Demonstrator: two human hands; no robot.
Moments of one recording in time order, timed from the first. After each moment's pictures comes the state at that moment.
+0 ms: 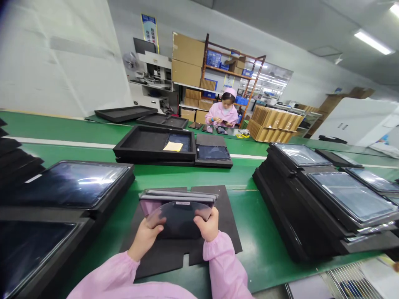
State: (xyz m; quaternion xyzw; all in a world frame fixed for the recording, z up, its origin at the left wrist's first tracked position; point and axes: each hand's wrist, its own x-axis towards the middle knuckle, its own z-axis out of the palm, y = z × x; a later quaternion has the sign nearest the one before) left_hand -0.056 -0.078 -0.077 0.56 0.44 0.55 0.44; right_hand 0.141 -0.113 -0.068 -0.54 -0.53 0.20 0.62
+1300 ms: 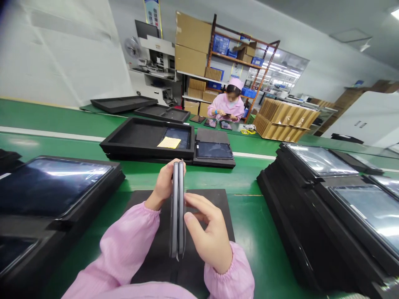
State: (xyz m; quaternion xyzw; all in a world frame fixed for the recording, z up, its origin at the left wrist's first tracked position) left_hand 0.036 0.019 0.021 0.62 0.24 0.58 0.47; right_hand 0.152 -0.123 0.040 -0.44 -0.57 0.36 0.60
